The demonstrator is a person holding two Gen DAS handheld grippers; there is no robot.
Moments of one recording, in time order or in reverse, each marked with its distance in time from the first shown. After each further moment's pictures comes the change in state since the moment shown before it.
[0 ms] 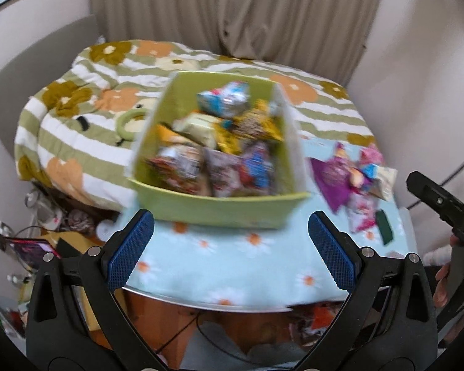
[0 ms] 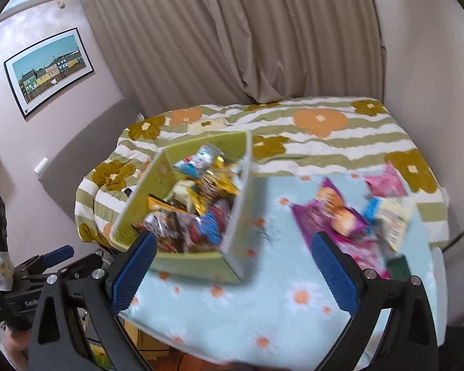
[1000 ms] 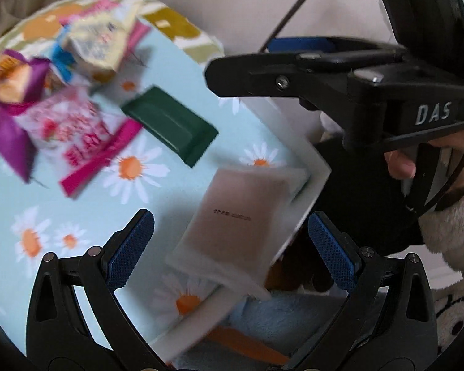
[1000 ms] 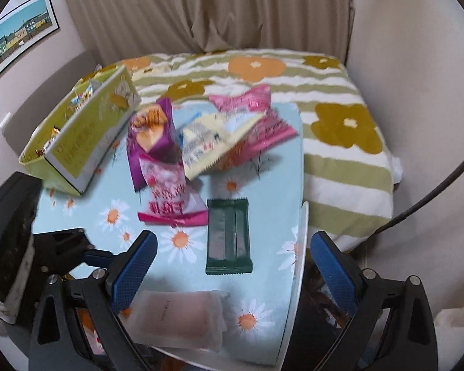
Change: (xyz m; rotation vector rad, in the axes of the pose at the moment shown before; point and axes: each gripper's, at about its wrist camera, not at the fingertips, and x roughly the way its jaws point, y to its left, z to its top) left arm 0.182 -0.326 -0.130 0.603 0.458 -0.644; right arm 0.008 -0.258 -0.057 -0.081 0.230 -0.126
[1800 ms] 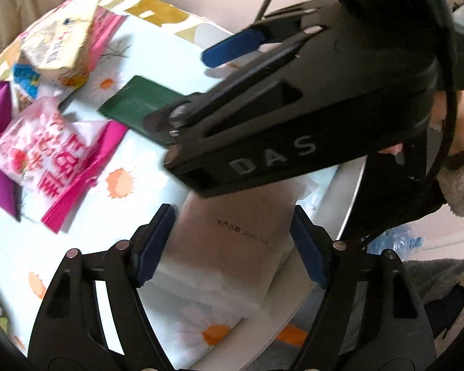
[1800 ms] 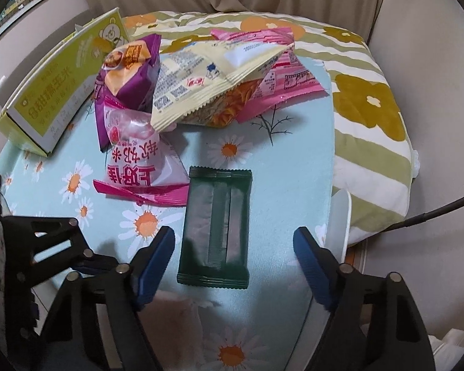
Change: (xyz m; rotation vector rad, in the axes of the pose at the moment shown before) left arm 0.044 -0.011 0.016 0.150 0.087 0.103; right arm 0.079 0.001 -0.007 -0.098 0.159 -0.016
